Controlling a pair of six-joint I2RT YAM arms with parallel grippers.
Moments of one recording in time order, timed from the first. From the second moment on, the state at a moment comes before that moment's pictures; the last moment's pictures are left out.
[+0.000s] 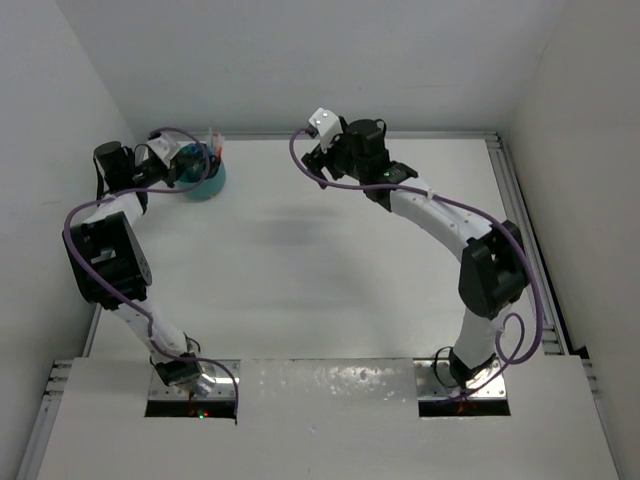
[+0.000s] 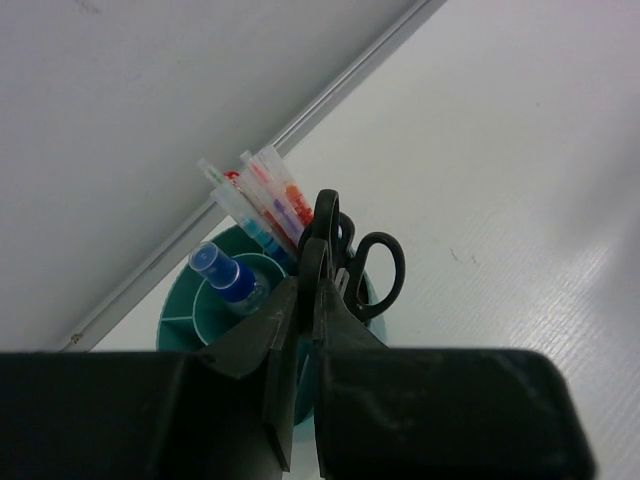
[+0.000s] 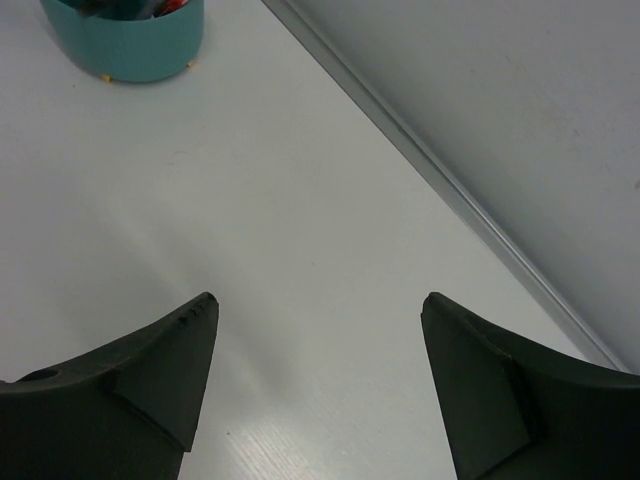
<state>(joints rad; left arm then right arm) 0.39 1.82 1.21 0.27 1.07 0.61 0.56 1.81 1.48 0.00 -0.13 -0.36</state>
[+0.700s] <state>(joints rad) 0.41 1.88 1.22 0.30 1.08 0.64 0.53 1.84 1.52 -0.07 -0.13 -0.36</state>
